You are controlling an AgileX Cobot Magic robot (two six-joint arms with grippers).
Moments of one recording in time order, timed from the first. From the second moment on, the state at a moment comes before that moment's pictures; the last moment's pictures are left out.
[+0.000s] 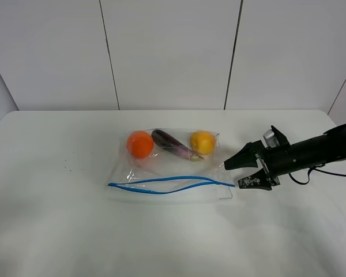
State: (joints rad) left arm 0.00 0.00 -0.49 0.04 1.05 -0.03; right arm -0.14 2.12 -1.01 1.25 1.09 -1.05
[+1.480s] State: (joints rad) left arm 0.00 0.00 -0.49 0.04 1.05 -0.03; right arm -0.07 2.25 -1.11 1.30 1.10 -1.10
